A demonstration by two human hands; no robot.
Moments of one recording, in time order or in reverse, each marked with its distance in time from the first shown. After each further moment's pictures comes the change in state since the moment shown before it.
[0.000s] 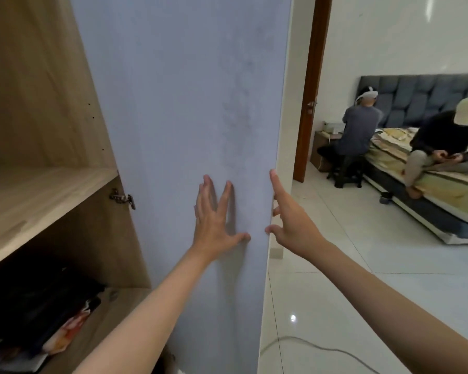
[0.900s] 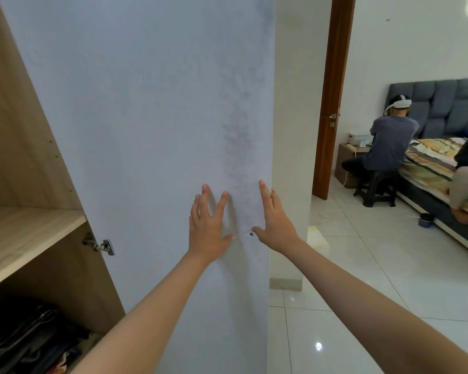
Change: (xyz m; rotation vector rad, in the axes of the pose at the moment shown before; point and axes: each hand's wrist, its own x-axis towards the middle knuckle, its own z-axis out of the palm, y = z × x) left_hand 0.154 -0.043 0.066 0.303 -0.023 -0.151; right_hand 0.168 0.152 0.065 0.028 -0.002 0.084
